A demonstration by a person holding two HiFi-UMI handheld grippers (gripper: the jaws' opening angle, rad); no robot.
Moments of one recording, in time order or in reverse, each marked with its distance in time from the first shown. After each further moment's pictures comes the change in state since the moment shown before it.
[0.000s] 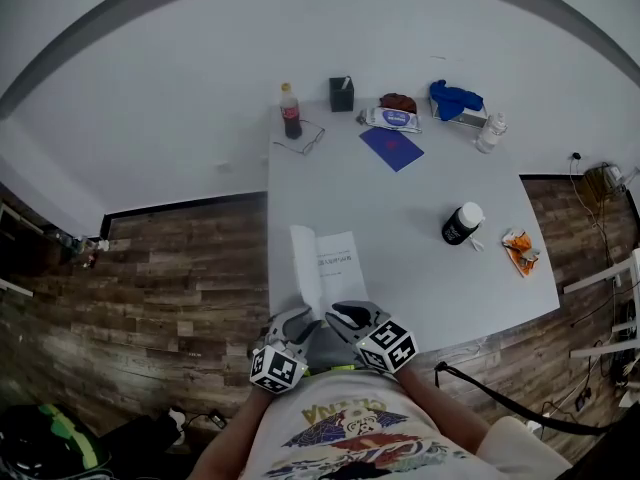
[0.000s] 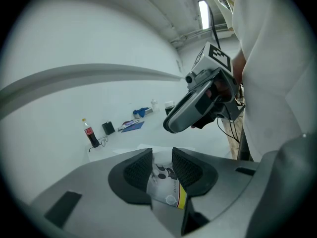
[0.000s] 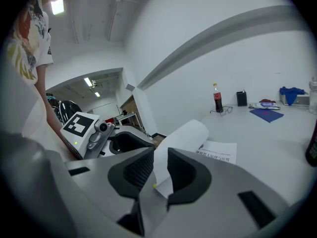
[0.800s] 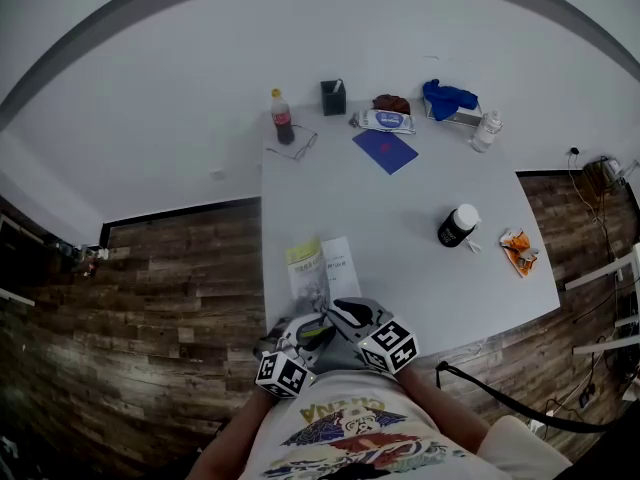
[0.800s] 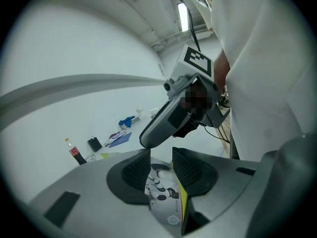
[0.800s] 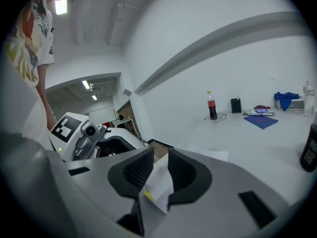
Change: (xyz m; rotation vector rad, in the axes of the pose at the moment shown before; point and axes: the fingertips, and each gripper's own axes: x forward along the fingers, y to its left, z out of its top) left arm 0.024 -0.025 0.043 0.176 -0.055 -0.122; right arm -0.012 -0.026 0.021 -0.007 -0.075 -0.044
